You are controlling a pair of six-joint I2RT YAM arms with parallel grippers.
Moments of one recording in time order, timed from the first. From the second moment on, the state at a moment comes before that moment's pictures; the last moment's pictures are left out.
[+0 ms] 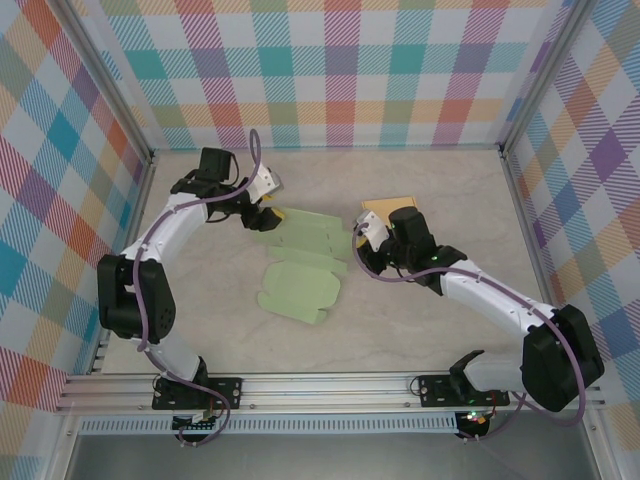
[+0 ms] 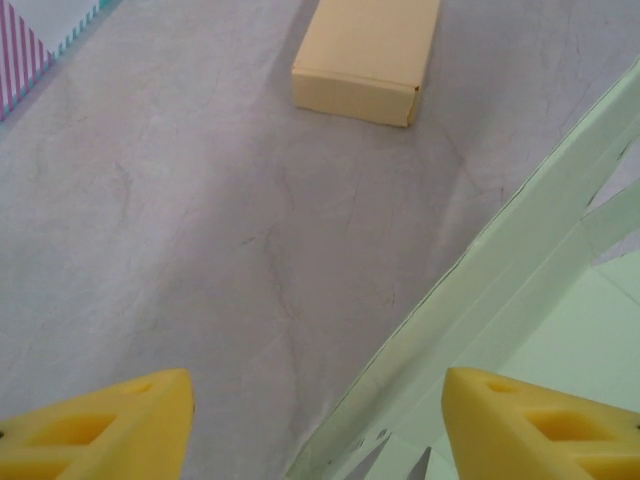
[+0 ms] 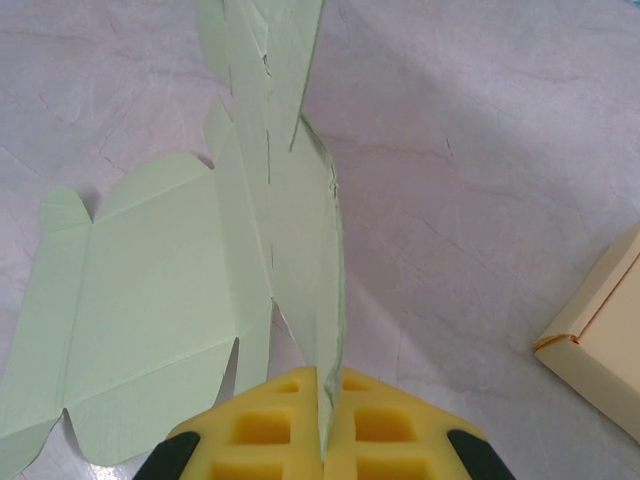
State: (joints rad) left arm -0.17 1.68 1.38 -0.65 0.66 0.81; right arm 0.57 1.27 0.81 -0.20 -0.29 -0.19
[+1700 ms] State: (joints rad) left arm -0.67 1.46 0.95 -0.16 -0.17 0.70; right arm 0.30 1.09 0.85 -0.42 -0.15 0.31
